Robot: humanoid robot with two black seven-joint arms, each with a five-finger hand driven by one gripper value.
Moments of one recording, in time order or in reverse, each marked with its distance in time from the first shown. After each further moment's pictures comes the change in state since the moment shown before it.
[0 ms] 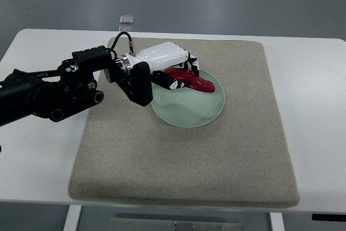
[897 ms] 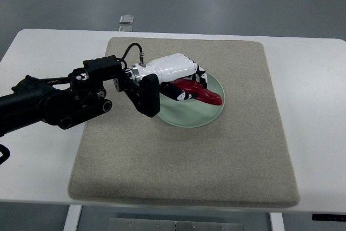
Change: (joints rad) left arm 0.018 -0.048 0.017 0.010 0.024 0.008 -0.004; right arm 0.000 0.000 0.000 0.000 0.000 0.000 0.000
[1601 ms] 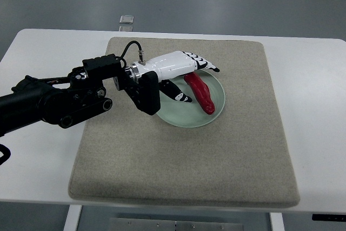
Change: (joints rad) left arm 0.002 0.000 -0.020 0.000 -0.020 0.003 -0.006; right arm 0.000 0.000 0.000 0.000 0.000 0.000 0.000
